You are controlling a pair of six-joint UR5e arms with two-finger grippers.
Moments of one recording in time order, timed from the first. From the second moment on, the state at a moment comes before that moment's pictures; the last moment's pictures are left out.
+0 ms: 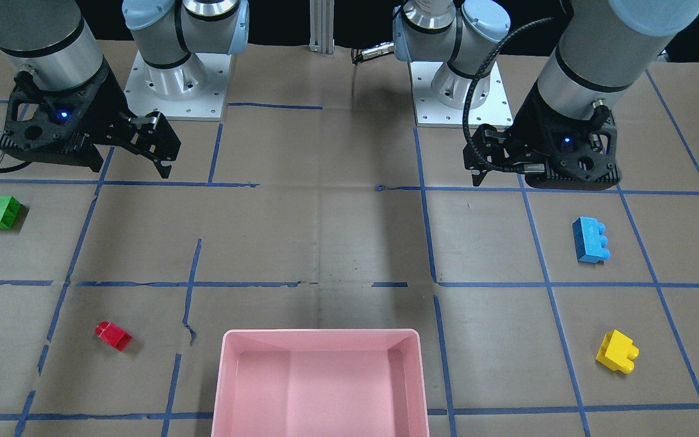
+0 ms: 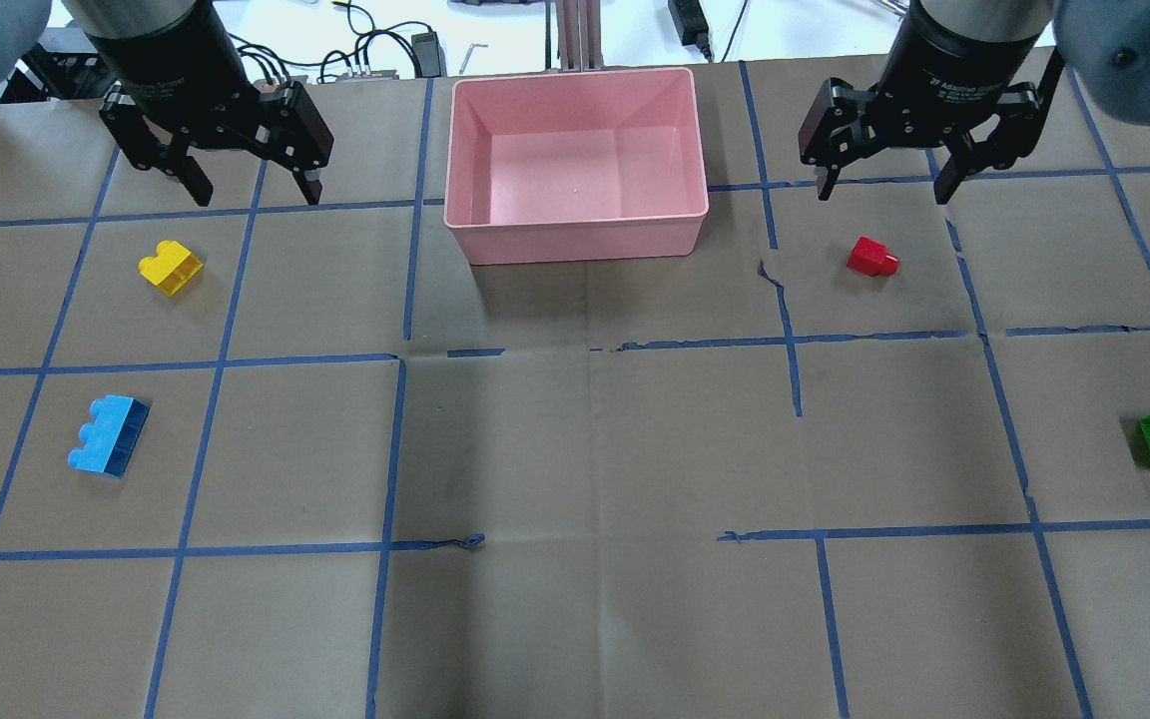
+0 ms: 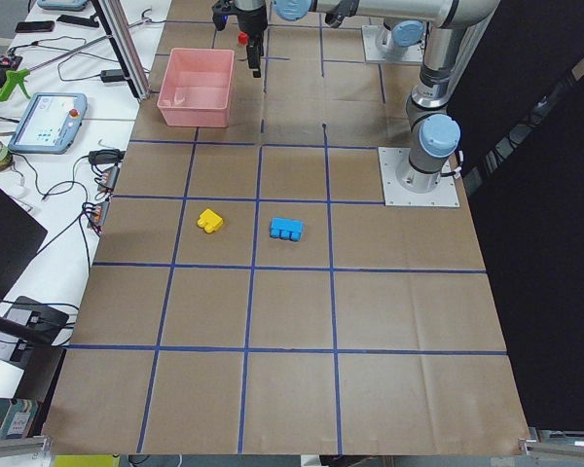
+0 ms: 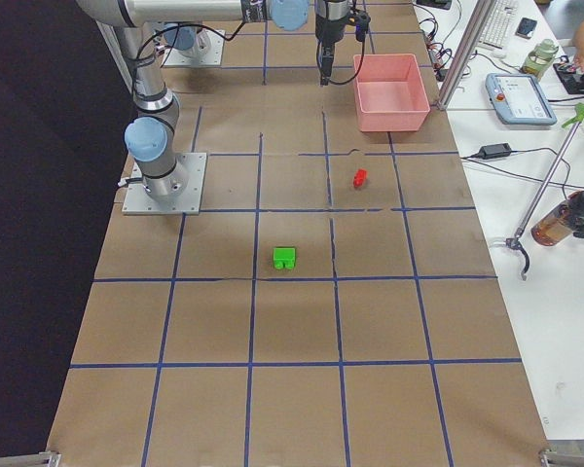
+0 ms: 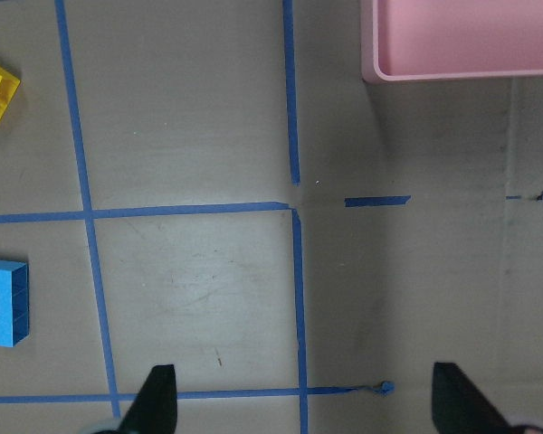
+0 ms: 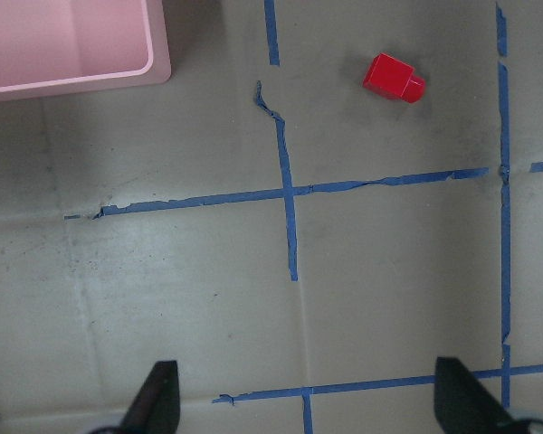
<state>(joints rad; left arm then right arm) -1.51 -1.72 -1.38 -1.70 1.59 0.08 1.56 -1.50 1.48 -1.55 -1.56 0.09</state>
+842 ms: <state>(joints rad) -1.12 -1.81 -1.52 -1.59 1.61 0.55 1.41 -1.50 1.49 -1.55 -1.56 -0.16</state>
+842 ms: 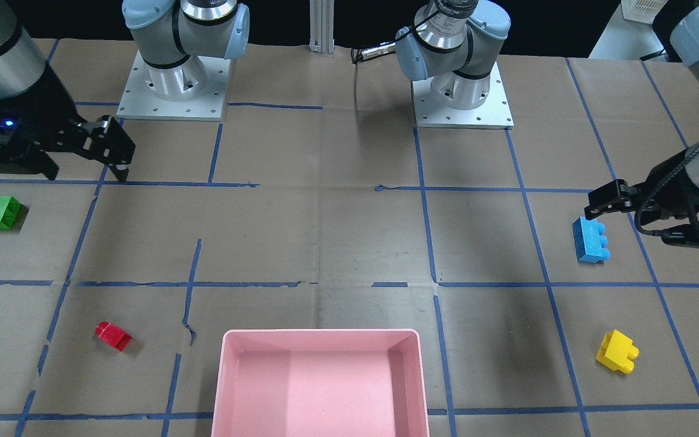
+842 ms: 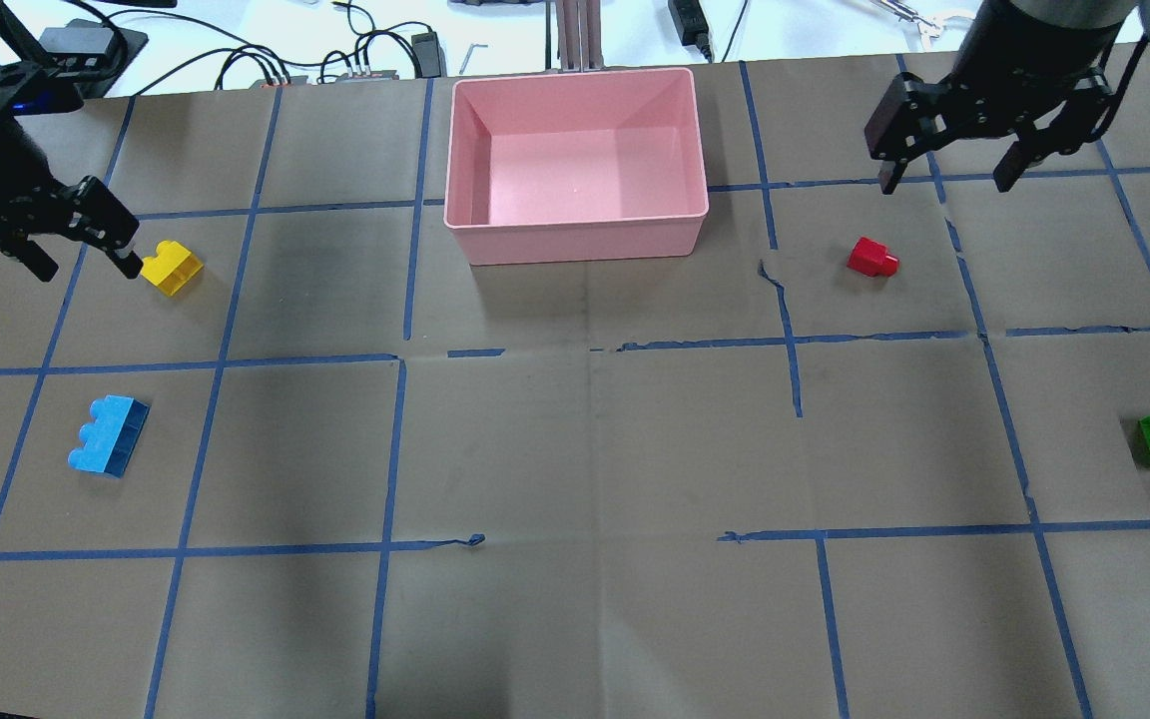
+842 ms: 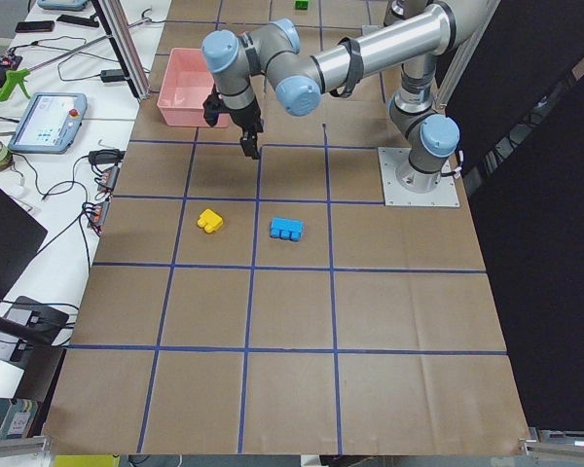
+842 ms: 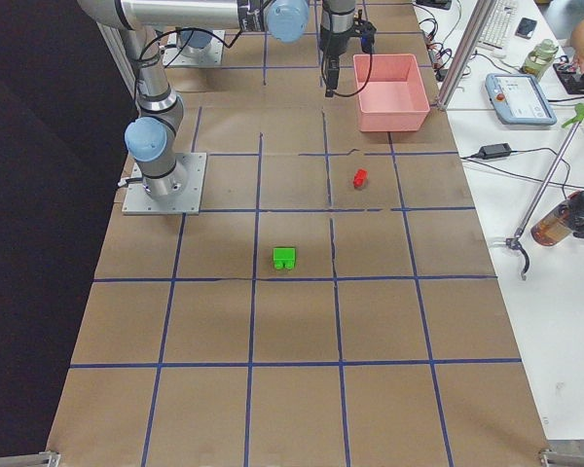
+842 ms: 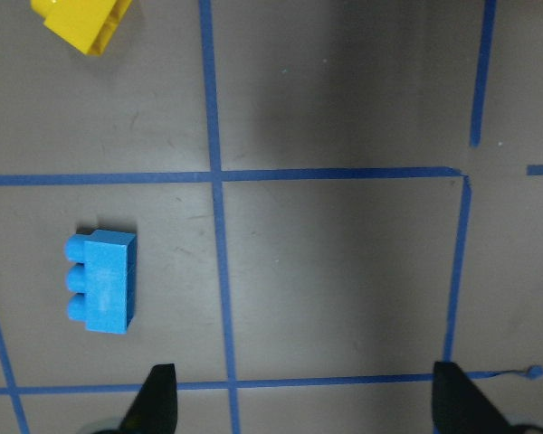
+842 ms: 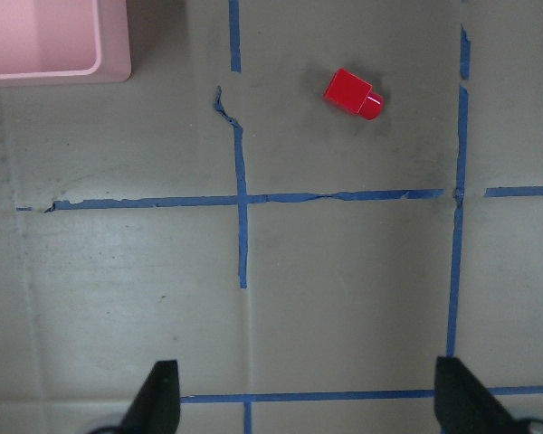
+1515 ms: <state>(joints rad) -0.99 -1.95 -1.72 -1.23 1.64 0.83 0.93 -1.50 1.49 -1.55 -1.56 -0.70</state>
